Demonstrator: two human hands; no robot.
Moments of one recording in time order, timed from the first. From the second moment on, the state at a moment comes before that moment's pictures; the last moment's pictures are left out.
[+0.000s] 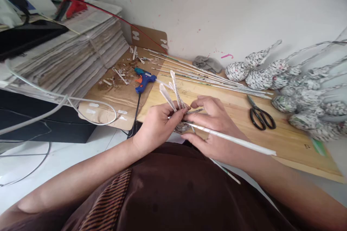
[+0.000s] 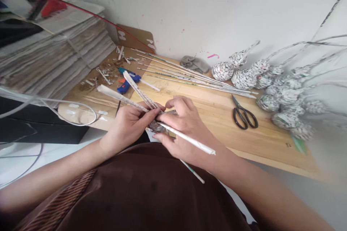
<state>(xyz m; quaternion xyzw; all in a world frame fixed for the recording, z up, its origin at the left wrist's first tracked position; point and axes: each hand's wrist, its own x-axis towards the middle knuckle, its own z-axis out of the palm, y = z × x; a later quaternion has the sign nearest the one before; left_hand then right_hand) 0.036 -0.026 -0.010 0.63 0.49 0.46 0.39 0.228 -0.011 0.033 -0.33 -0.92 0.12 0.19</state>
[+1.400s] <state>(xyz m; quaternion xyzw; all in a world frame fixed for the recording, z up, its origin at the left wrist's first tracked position) 0.031 -0.021 -0.035 0.65 0.39 0.43 0.49 0.233 0.012 0.043 -0.29 -0.90 0.28 0.17</state>
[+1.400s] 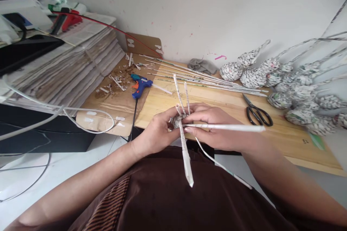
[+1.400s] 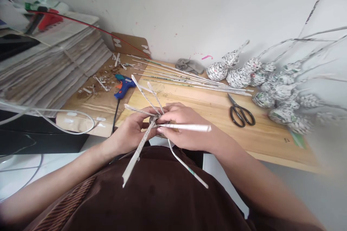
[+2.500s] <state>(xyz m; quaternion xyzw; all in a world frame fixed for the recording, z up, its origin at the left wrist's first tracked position) 0.026 -0.018 -0.007 0.69 0.35 0.42 0.48 0.220 0.000 0.030 -0.35 -0.86 0.12 0.35</state>
